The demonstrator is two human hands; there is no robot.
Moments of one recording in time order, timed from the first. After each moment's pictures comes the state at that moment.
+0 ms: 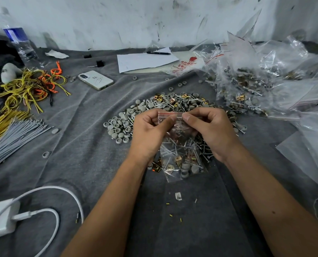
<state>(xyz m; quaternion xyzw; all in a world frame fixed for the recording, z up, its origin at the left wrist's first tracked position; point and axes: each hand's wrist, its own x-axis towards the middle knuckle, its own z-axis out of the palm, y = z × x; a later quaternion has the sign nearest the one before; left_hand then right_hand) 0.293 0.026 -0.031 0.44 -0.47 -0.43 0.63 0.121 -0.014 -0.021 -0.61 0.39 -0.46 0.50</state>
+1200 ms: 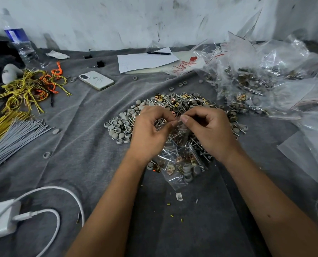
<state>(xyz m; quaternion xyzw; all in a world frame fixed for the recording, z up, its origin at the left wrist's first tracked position) 0.302 0.029 -0.022 0.54 -0.66 -0.17 0.49 0.122 -0.013 -0.023 -0.75 0.36 -0.47 0.30</state>
